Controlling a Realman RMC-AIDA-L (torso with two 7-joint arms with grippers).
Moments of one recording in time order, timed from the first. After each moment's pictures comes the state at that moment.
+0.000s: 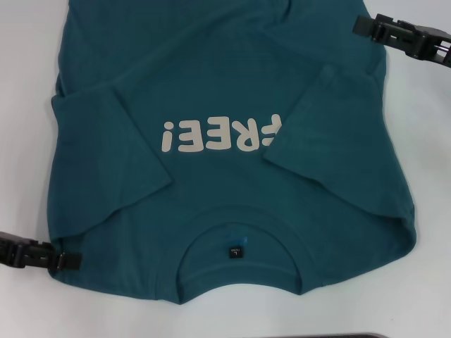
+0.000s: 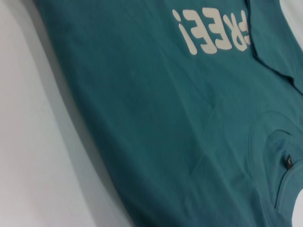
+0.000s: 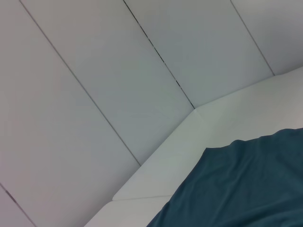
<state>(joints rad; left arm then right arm) -0.42 -2.02 -2.56 -0.86 -0.57 1.80 -2.02 0.49 2.02 2.62 0.56 -1.81 1.49 -1.49</state>
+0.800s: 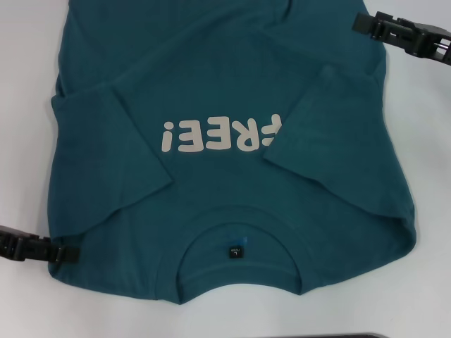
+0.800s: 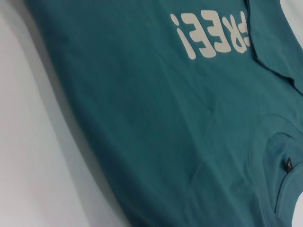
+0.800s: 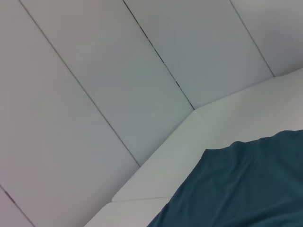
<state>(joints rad) -0.43 -2.02 -2.56 -0.87 -0.56 1.81 -2.03 0.49 2.02 2.62 0.56 -1.81 1.48 -1.49</state>
